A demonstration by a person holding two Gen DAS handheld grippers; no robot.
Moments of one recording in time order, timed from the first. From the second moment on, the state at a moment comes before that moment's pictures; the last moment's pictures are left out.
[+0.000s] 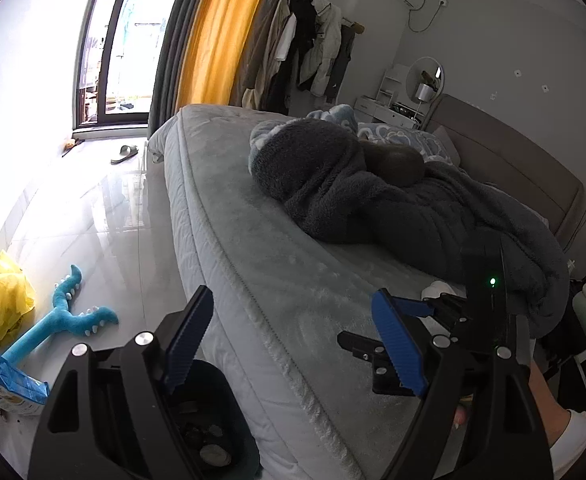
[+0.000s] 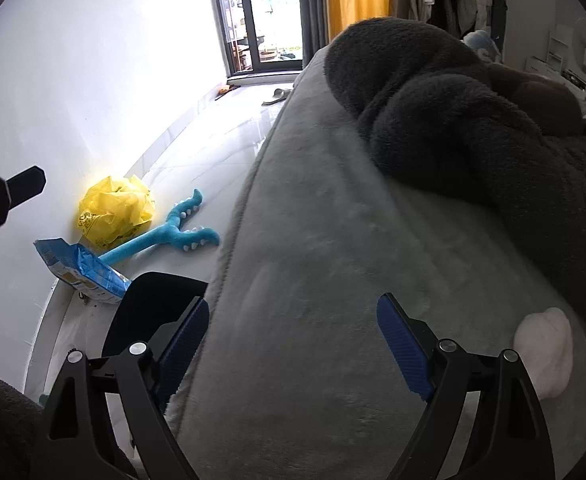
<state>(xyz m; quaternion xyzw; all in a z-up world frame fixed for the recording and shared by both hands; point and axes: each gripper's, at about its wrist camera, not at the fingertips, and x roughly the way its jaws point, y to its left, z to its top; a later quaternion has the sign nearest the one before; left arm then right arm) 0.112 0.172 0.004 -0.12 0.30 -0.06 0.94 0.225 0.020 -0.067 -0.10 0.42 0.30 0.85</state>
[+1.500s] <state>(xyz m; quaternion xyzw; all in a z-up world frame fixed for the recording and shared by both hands) 0.200 -0.007 -0.060 -0.06 0.39 -0.20 0.90 0.303 -0.184 -0.088 -0.06 0.44 0.14 0.88</state>
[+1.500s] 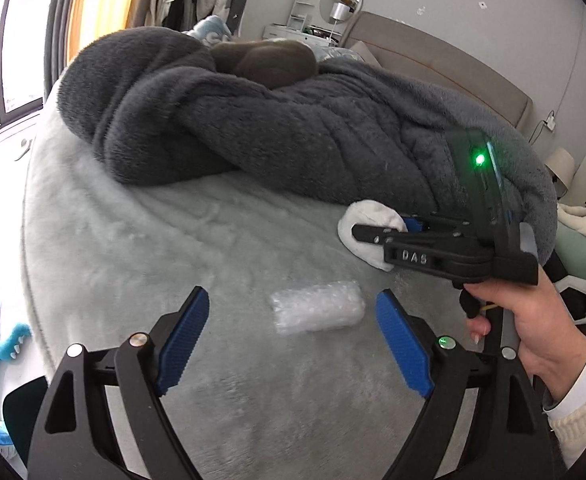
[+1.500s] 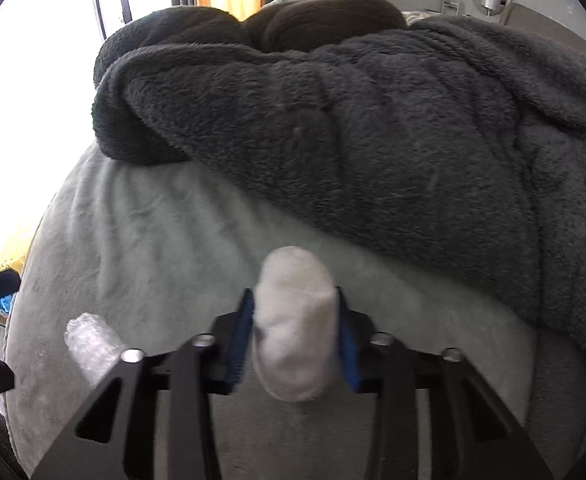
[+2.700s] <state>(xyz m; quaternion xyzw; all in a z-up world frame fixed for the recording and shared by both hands) 0.207 -0.058 -0.084 -0.03 0.40 -0.19 0.90 0.264 -0.232 -0.033 0.02 0.38 0.16 0.91</state>
